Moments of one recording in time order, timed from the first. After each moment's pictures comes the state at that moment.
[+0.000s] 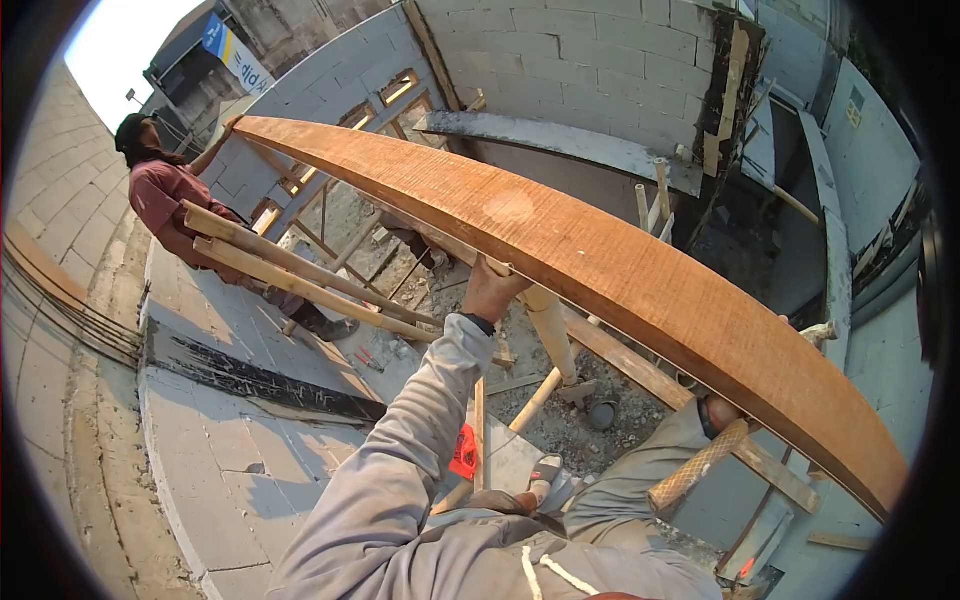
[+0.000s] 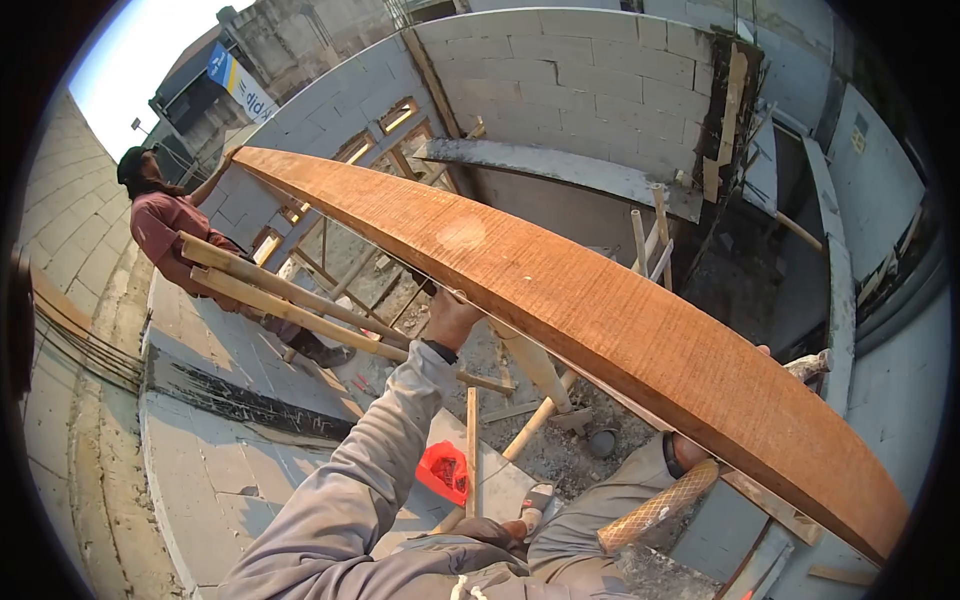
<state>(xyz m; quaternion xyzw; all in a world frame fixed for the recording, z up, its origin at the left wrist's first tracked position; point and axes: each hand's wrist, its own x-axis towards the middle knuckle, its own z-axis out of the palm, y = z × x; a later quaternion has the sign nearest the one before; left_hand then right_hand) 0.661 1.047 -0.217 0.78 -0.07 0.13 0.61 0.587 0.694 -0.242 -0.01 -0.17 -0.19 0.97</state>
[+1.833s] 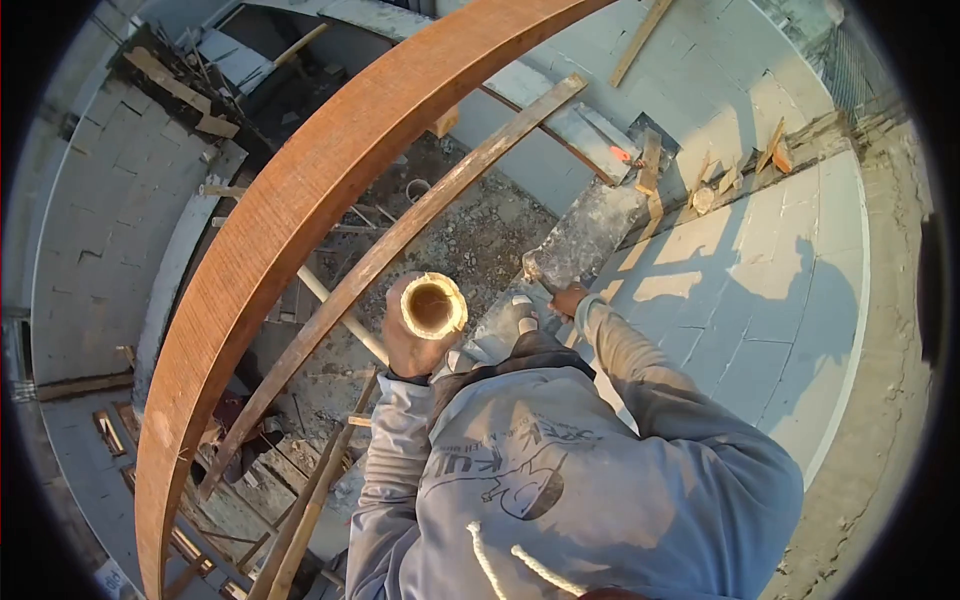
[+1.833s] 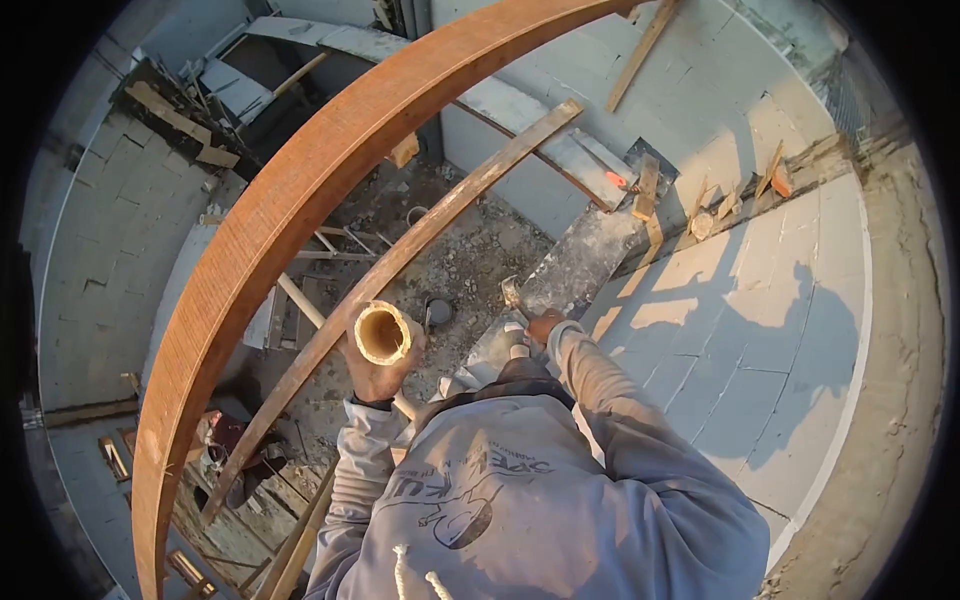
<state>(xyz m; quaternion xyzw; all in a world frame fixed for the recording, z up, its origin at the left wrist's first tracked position) 0.463 0.806 -0.260 0.69 -0.43 -0.21 0.54 0.162 0.628 -0.514 -0.49 0.64 0.10 0.58</state>
